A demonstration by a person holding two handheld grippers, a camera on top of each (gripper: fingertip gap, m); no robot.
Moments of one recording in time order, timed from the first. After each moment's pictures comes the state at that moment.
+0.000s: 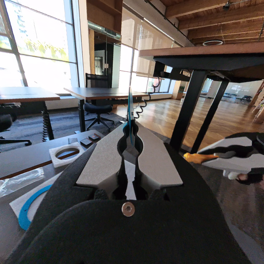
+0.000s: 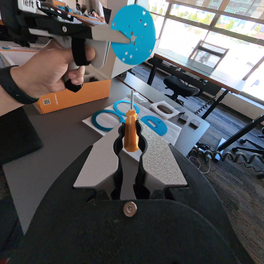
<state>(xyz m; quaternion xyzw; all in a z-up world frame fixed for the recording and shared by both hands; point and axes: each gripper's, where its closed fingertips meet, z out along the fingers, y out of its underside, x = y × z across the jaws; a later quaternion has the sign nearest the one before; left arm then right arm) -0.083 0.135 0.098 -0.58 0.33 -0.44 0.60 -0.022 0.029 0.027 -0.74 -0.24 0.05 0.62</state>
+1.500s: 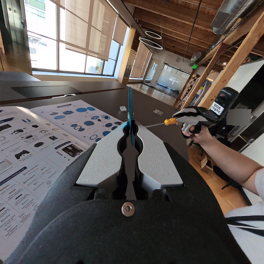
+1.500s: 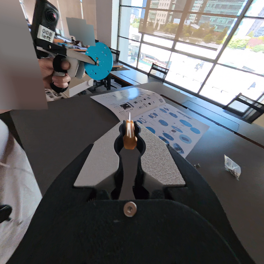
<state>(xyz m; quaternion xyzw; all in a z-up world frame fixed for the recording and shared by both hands) 0.532 -0.163 0.457 -0.58 0.39 -0.57 0.43 0.681 -0.287 0.437 -0.72 -0.22 0.08 0.65</state>
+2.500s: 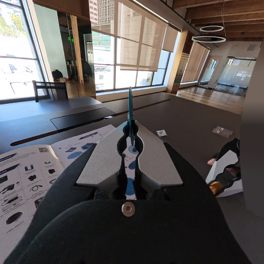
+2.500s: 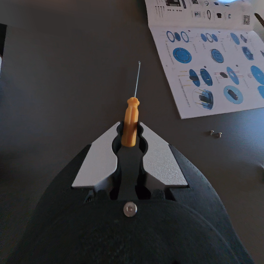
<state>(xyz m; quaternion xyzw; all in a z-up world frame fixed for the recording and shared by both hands) 0.694 -0.117 0.461 -0.61 0.34 -0.42 0.58 0.762 -0.286 0.305 -0.77 -0.47 0.15 0.41</state>
